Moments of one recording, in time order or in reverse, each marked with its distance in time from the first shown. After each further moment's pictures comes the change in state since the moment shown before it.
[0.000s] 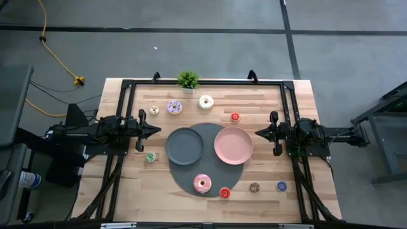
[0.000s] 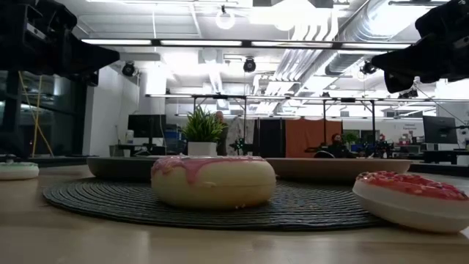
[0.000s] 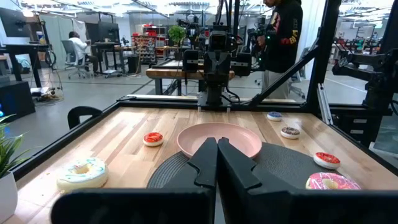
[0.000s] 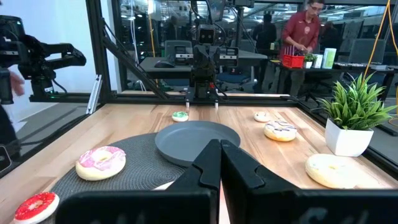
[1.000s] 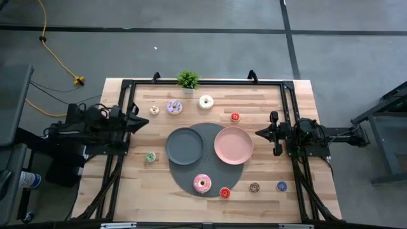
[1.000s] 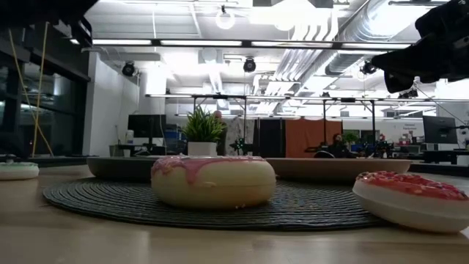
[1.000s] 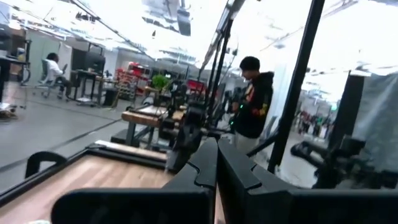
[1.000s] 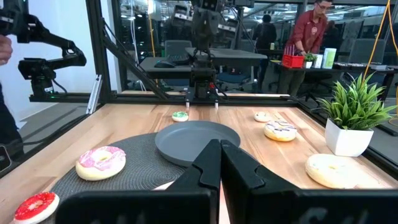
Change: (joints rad) left arm 0.000 0.000 0.241 0.006 0.037 -0.216; right arm 0.000 0.000 0.000 0.000 0.000 0.000
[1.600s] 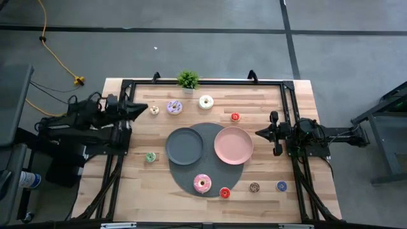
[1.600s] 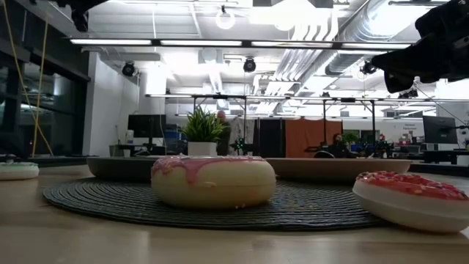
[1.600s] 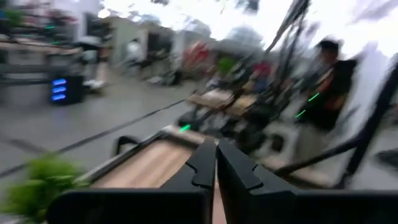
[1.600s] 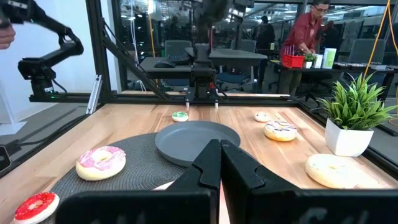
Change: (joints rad) left arm 0.000 0.236 0.299 -0.244 -0.295 0.044; right arm 0.000 0.000 0.000 0.000 0.000 0.000
